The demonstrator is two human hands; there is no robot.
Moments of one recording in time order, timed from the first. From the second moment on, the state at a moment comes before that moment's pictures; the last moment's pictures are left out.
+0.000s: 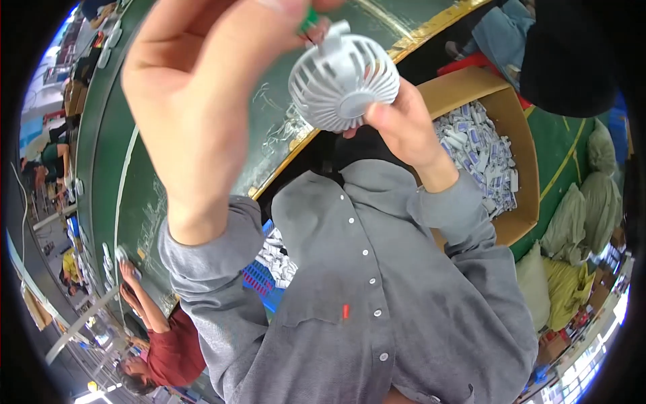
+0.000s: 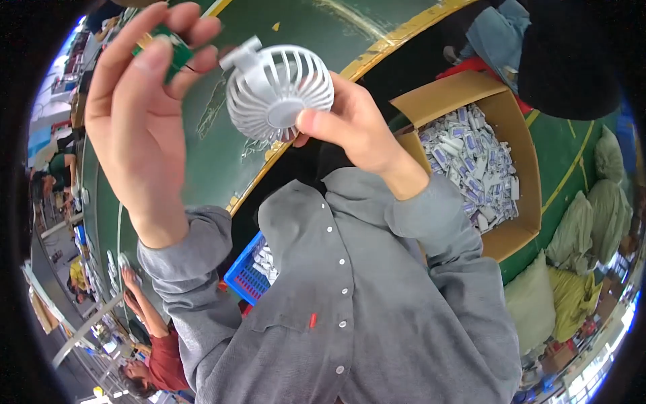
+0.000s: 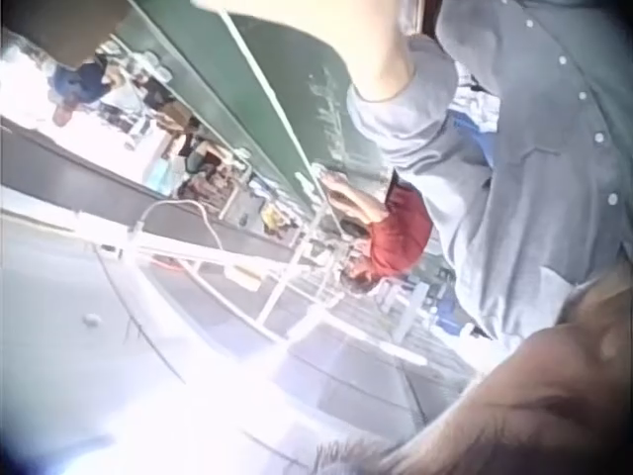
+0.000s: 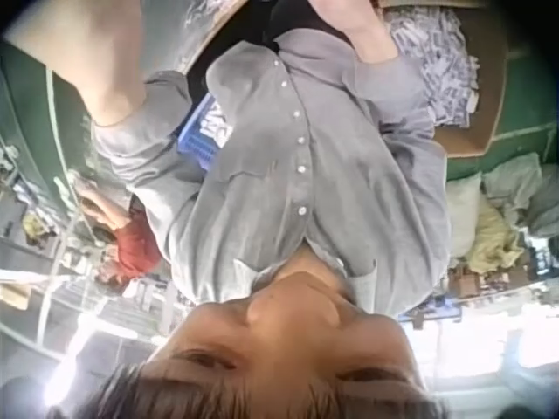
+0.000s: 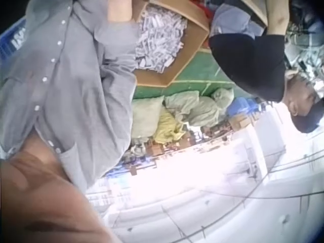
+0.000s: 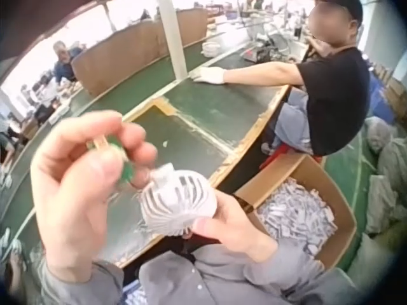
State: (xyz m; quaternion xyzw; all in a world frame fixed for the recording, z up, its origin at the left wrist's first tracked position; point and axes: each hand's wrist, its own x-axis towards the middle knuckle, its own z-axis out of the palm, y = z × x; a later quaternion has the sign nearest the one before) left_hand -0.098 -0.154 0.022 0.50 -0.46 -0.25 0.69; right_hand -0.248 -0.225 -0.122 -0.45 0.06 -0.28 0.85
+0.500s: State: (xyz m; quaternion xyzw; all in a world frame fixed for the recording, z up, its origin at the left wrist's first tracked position) left_hand 0.244 0.096 -0.139 0.96 -0.15 0.20 0.15; right_hand -0.192 -0.342 -0.148 -0.77 0.27 -0.36 0.44
